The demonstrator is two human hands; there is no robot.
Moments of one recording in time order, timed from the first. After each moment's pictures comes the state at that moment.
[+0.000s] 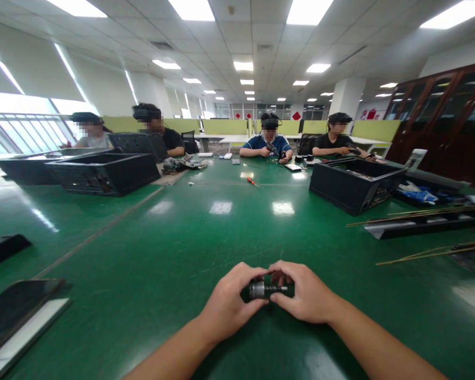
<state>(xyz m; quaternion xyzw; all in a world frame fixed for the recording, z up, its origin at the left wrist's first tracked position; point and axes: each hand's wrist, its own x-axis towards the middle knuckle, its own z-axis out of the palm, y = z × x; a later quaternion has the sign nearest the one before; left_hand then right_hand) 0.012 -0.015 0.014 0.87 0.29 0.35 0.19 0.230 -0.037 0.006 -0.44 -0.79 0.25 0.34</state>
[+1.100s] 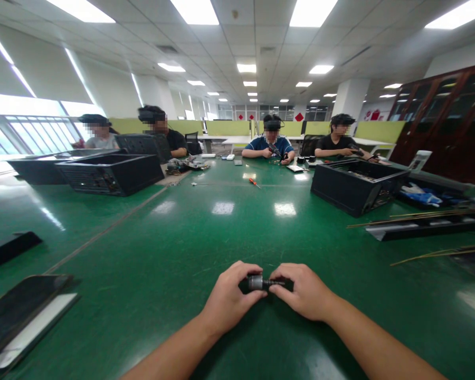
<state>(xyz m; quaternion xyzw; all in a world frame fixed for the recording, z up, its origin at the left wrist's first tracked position) 0.014 -0.012 0.010 0.83 0.39 0.35 0.22 0.231 -0.033 0.005 -0.44 -0.81 0.21 0.32</state>
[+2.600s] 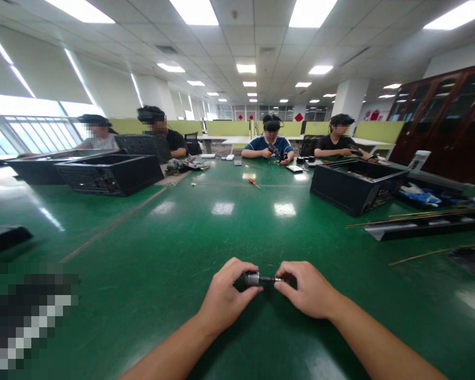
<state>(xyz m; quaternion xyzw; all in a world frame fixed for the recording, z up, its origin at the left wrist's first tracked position) 0.010 -0.011 0.010 0.82 0.37 0.39 0.18 0.238 -0.036 0.011 -0.49 -0.79 0.21 0.30</state>
